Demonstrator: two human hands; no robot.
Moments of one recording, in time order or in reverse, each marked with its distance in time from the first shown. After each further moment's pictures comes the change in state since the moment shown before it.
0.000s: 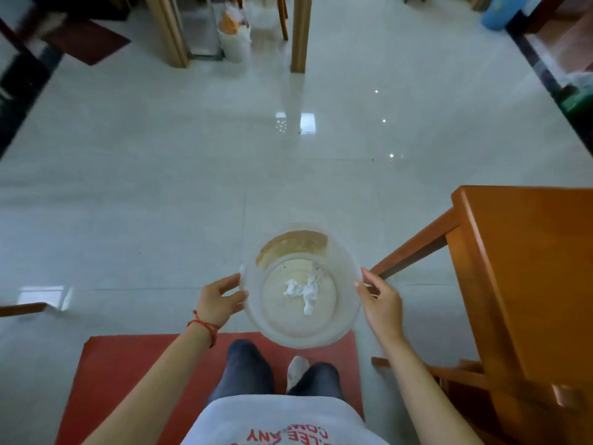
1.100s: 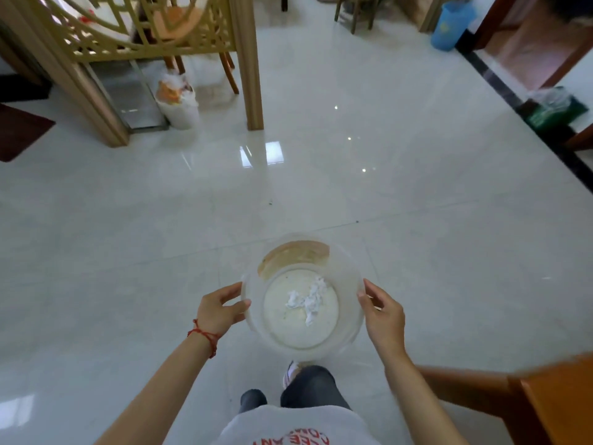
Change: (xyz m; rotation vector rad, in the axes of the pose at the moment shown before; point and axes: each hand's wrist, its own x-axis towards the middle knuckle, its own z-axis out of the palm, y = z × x) left_hand 0.381 0.310 0.080 0.070 -0.147 0.026; right_hand 0.408 -0.154 0.059 0.176 0.233 0.088
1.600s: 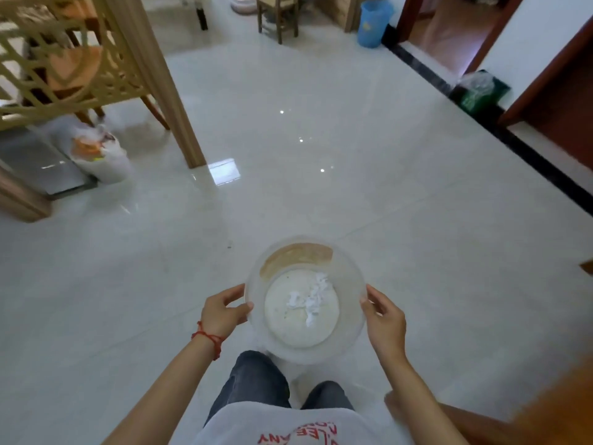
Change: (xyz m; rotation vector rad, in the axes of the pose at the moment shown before) left_hand 0.140 0.150 0.111 0.230 -0.189 0.090; right_hand 0.156 -0.048 -0.024 0.116 0.233 0.127
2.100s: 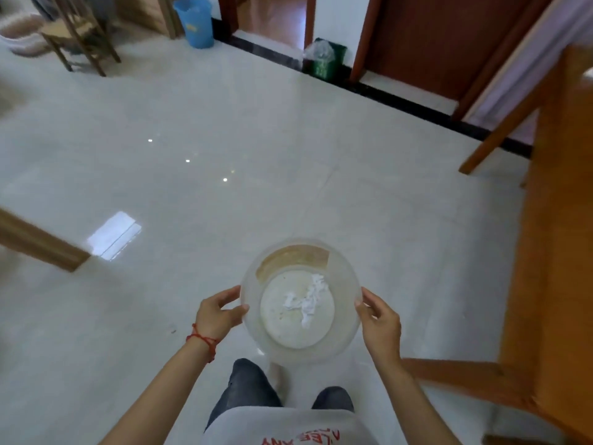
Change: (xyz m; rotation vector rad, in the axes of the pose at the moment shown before) left_hand 0.164 0.149 0.094 0.342 -0.470 0.135; right_hand 0.075 -0.029 0.001 0.182 0.517 0.208
